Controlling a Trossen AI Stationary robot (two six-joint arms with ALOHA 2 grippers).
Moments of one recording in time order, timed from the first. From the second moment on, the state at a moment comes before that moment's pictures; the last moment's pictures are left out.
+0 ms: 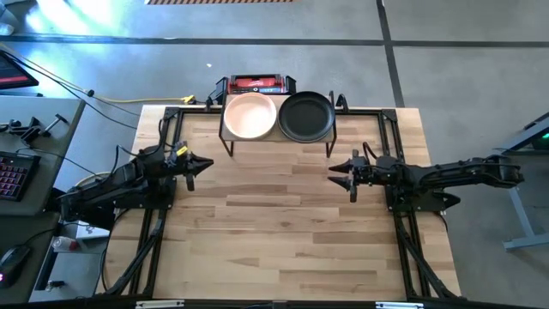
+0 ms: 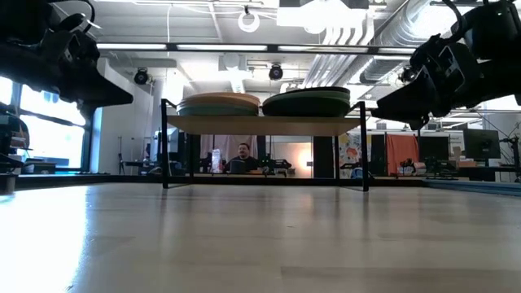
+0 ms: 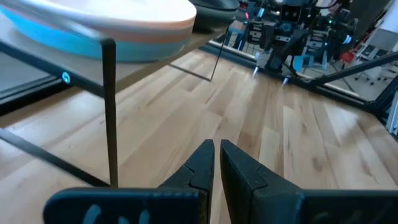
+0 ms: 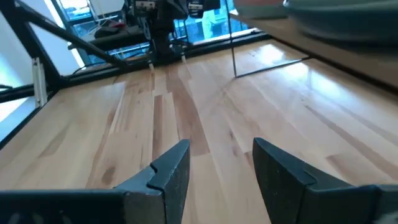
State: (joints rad) left arm 0.38 0.01 0.11 -0.32 0.09 -0.22; right arm -0.11 0.74 0.05 0.51 0.02 0.18
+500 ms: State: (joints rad) left arm 0.38 0.01 0.11 -0.33 0.06 -0.23; right arm -0.11 0.74 0.01 0.55 0.00 0.25
